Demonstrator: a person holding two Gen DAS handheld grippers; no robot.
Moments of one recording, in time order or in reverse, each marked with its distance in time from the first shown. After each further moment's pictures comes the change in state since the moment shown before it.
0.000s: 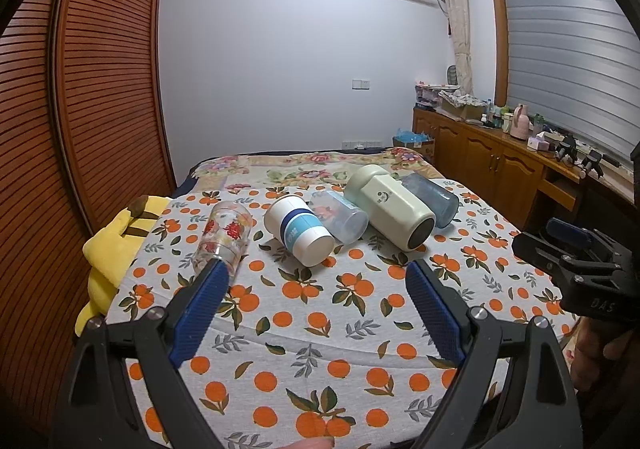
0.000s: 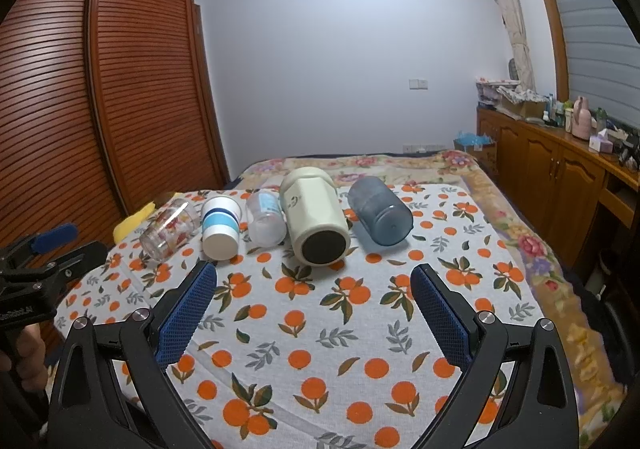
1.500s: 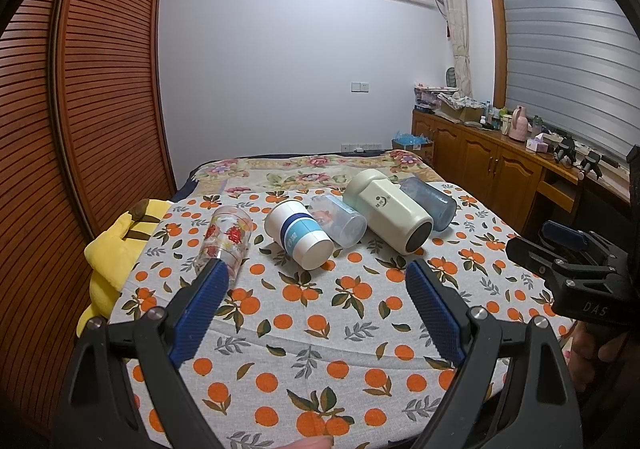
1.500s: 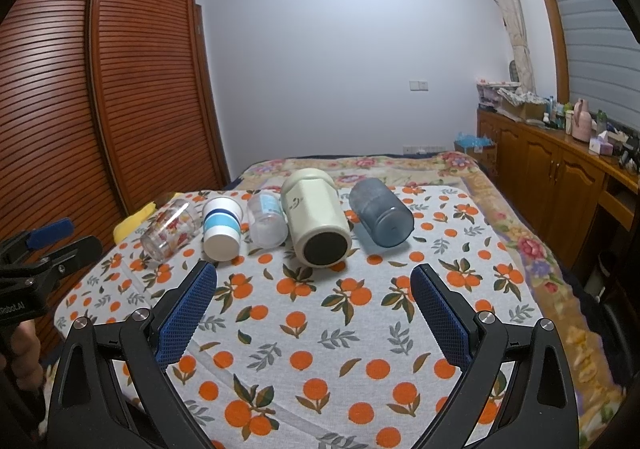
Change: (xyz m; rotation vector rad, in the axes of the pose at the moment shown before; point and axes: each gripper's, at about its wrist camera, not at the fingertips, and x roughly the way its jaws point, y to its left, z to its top) left arm -0.002 -0.001 0.002 0.000 -0.005 -0.001; right arm -0.002 0.002 0.002 -0.001 0.001 -0.002
